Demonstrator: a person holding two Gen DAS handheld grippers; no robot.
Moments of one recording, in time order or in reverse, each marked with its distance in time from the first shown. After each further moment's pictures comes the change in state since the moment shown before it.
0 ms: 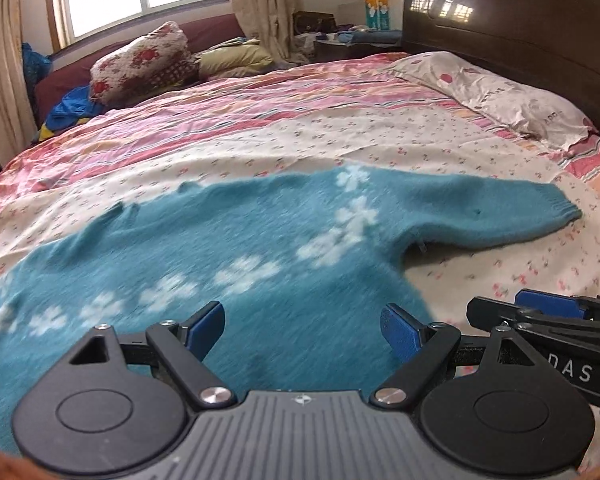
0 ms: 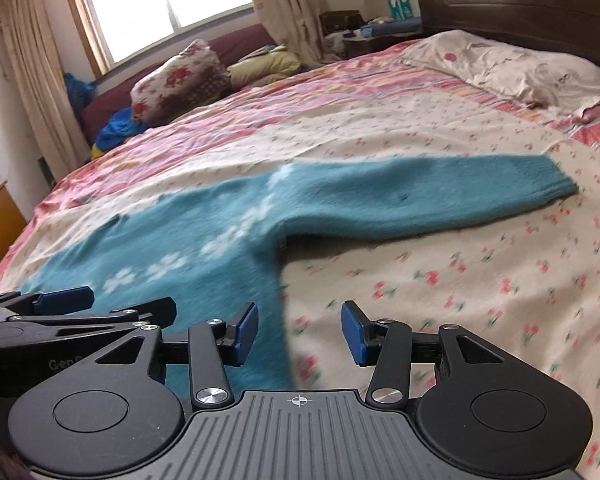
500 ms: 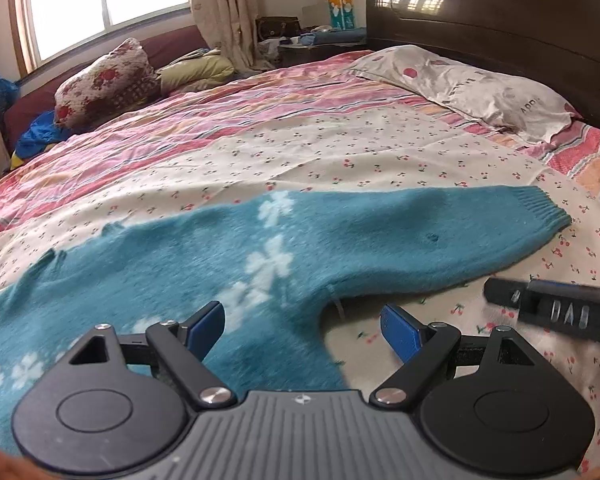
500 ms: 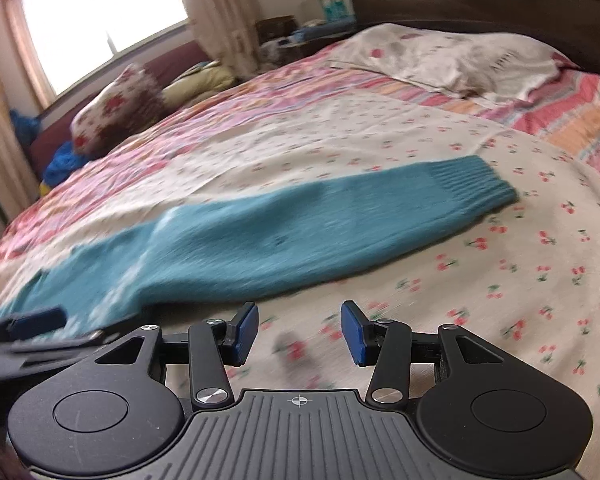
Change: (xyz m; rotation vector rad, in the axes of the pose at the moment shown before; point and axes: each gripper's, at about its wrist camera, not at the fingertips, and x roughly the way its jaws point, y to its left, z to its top) left arm 0.048 -0.066 0.032 0.082 -0.019 -0.033; right arm 0.030 -0.091 0.032 0.143 -0.023 -0.114
